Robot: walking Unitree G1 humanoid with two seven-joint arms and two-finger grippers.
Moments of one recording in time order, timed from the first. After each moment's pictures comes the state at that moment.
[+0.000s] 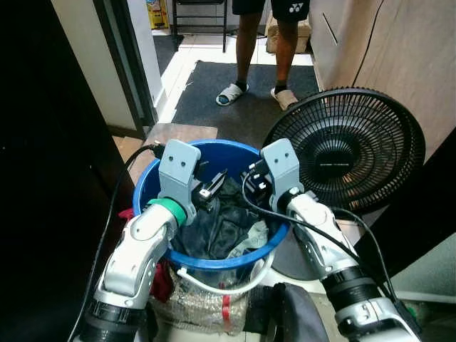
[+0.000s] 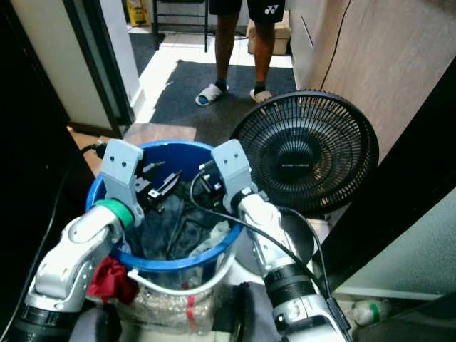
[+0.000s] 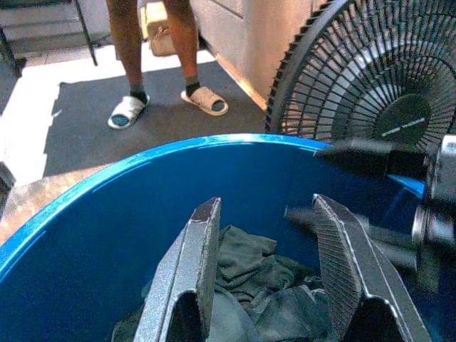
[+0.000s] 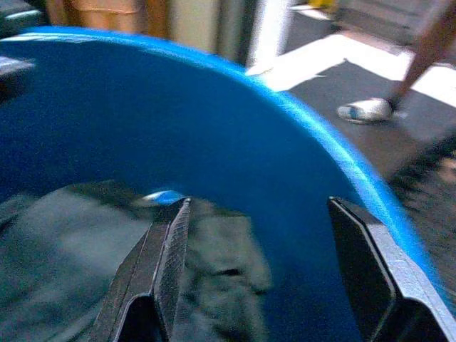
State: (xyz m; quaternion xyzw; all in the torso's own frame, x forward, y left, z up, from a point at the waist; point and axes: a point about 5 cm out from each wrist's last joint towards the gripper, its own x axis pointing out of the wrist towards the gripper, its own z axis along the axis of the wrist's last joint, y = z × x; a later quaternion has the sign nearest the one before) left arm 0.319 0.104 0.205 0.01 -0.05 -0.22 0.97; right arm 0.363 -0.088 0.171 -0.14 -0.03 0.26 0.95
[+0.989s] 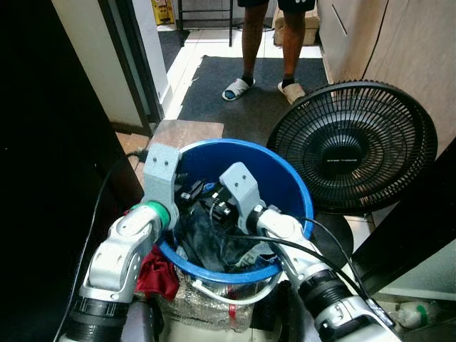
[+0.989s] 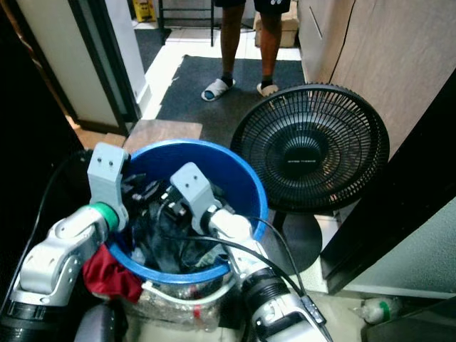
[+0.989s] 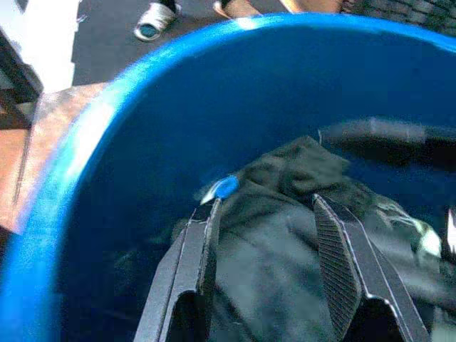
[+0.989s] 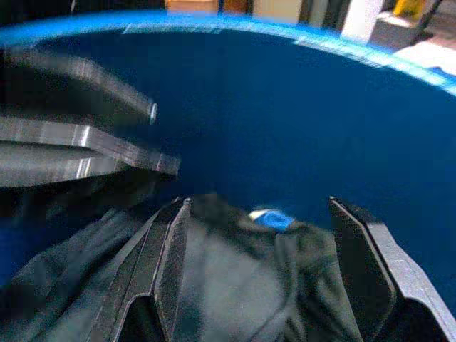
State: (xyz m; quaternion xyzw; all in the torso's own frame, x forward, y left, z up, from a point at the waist) left arm 0.320 0.125 0.176 0.01 0.05 -0.19 0.98; right arm 0.355 -0.052 0.153 -0.12 -0.03 0.34 0.93
